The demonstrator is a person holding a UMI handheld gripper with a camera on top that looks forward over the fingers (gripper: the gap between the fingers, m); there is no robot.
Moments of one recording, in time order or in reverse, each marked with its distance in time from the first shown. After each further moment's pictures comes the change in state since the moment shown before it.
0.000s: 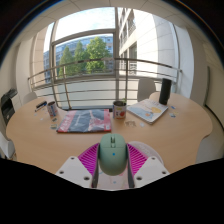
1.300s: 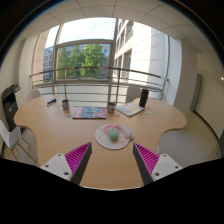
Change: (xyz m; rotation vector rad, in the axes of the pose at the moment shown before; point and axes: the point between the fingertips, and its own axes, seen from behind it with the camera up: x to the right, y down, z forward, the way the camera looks) arm -0.005 0.050 -0.319 0.040 0.108 -0.054
